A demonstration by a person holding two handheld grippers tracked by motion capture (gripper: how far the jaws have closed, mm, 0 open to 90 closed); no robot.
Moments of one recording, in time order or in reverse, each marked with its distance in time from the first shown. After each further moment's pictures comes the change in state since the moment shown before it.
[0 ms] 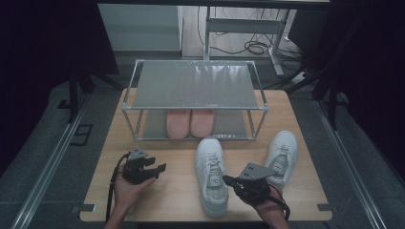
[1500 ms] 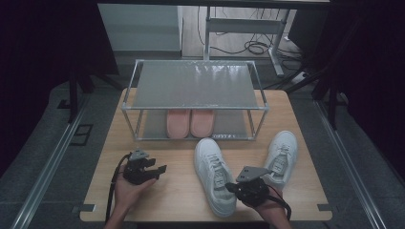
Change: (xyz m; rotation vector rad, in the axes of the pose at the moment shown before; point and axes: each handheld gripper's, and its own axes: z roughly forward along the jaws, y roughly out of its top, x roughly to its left) left arm 0.001 -0.002 0.004 0.031 -0.005 0.000; right arm -0.011 -0.019 0.014 0.177 0.035 -0.016
